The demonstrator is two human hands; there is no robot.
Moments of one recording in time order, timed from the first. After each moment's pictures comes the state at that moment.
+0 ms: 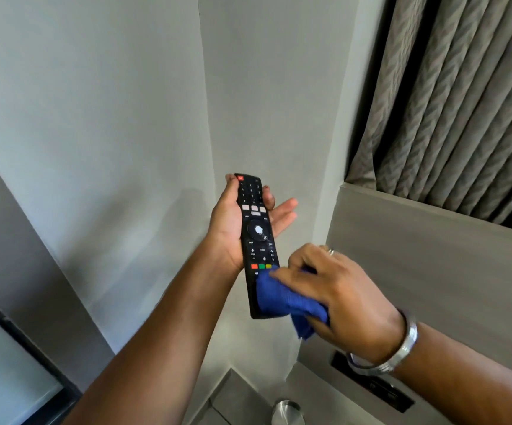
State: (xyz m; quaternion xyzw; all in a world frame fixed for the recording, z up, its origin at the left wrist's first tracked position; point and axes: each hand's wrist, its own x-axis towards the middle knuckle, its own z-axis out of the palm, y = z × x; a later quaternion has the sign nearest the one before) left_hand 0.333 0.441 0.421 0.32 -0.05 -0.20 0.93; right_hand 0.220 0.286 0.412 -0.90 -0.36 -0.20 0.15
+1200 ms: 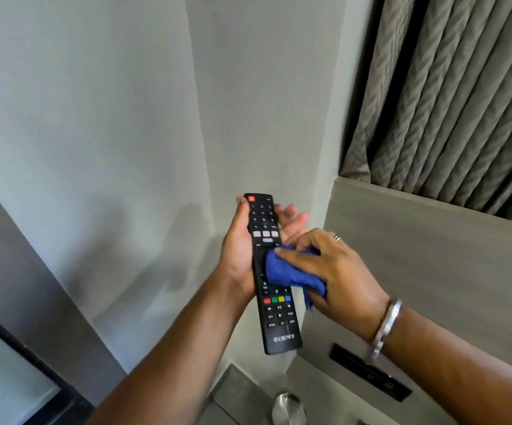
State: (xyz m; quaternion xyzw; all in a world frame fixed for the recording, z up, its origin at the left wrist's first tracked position) left_hand 0.315 0.422 0.375 0.29 -0.09 -0.23 0.93; right_hand 0.247 0.267 0.390 -0.90 -0.31 -0.24 0.19
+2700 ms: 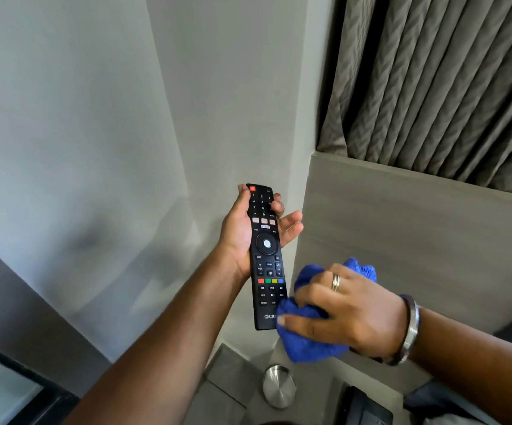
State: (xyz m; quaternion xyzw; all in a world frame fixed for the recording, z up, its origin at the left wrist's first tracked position) left_hand 0.328 0.394 0.358 0.29 -0.07 -0.31 0.90; right_hand 0.208 0.221 0.346 -0.82 -0.51 -0.27 -0.01
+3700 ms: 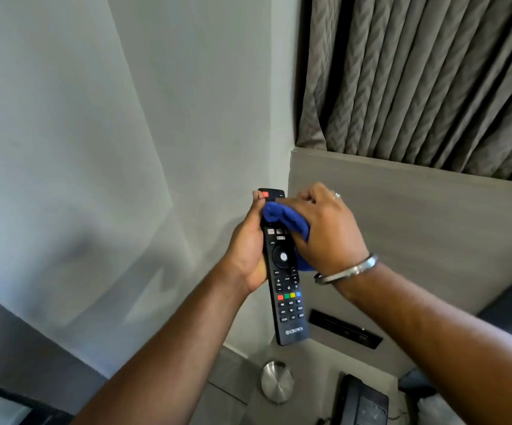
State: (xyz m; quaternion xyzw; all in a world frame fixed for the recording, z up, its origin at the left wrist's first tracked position) left_hand 0.313 0.361 0.348 0.41 -0.09 -0.26 0.87; right_hand 0.260 0.237 0.380 -0.92 -0.13 -0.32 0.19
